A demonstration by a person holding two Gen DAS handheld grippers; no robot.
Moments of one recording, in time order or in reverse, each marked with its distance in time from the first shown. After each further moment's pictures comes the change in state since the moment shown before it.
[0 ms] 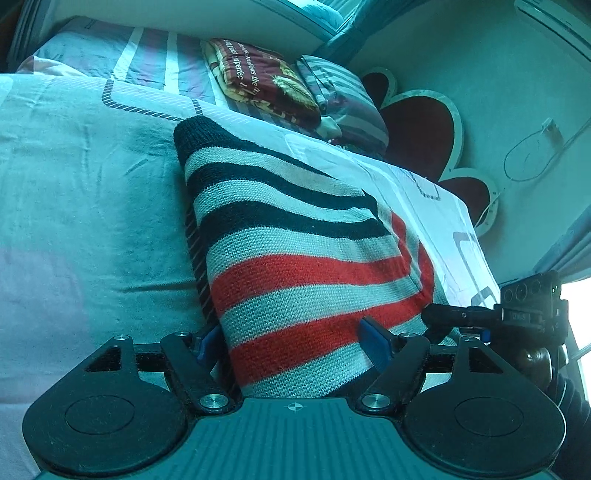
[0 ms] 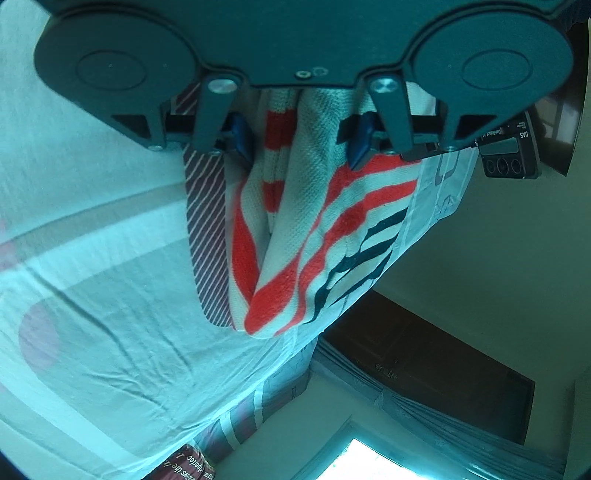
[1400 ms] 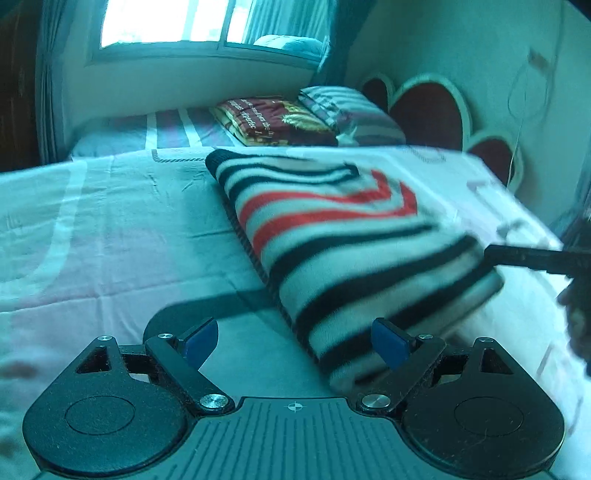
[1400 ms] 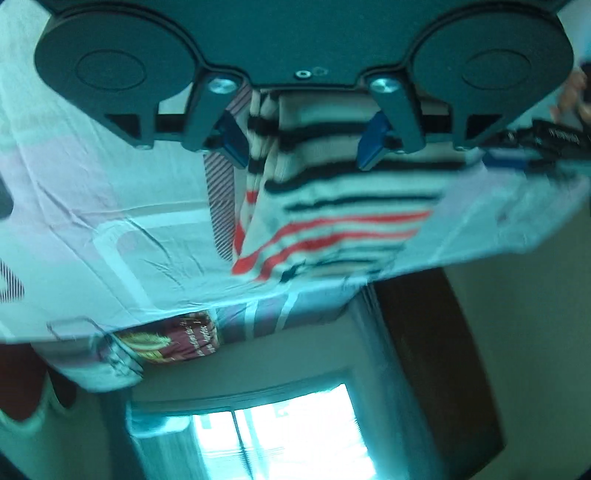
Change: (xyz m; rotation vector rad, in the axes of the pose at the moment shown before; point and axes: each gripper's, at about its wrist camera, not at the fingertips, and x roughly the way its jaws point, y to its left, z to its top) left arm -0.092 -0.050 -0.093 0.260 -0.137 0.245; right arm -0.063 0.108 -0.118 -0.384 -0.308 -0.370
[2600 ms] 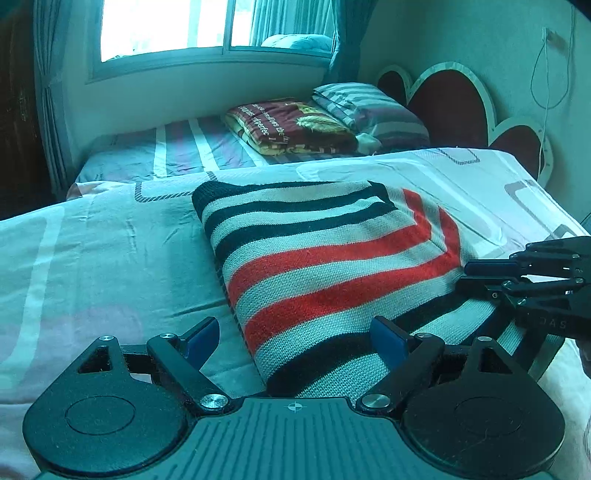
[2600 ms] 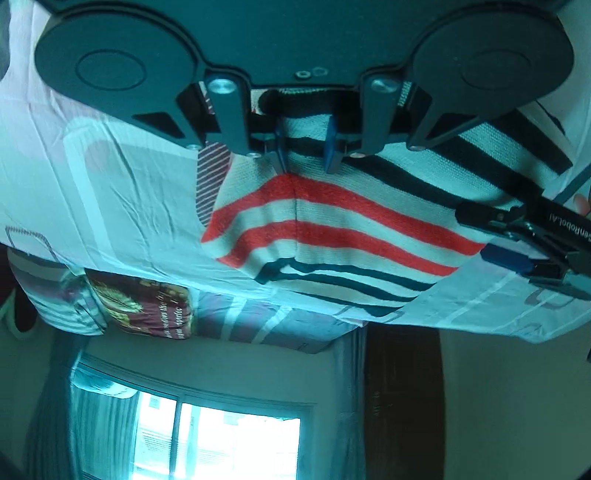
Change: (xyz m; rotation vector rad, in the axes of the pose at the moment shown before) left arm 0.072 -0.029 0.048 0.078 0.009 0.129; right arm 0.081 0.035 0.017 -0.384 0.096 -0.097
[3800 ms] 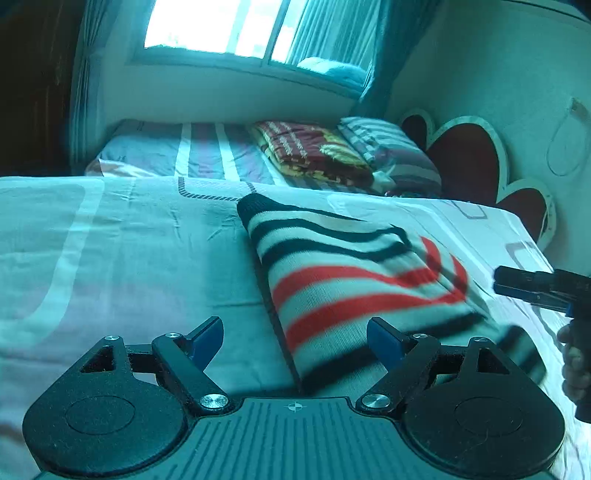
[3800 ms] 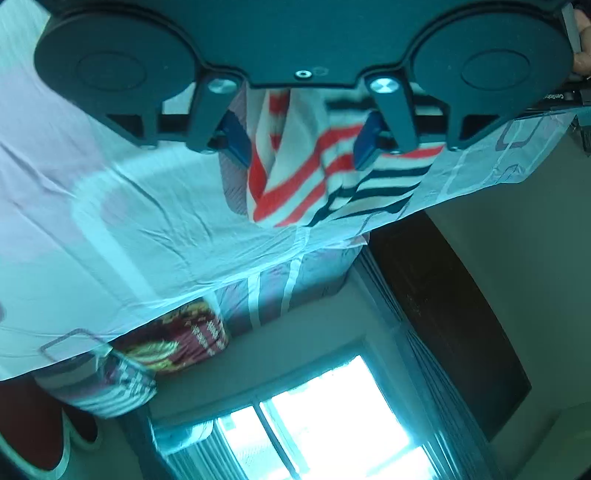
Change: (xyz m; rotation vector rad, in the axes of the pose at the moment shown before) left arm -0.019 0.048 -0.005 -0.193 -0.065 -0.034; right arm -0.015 -0.085 0.001 0.520 -0.138 0.155
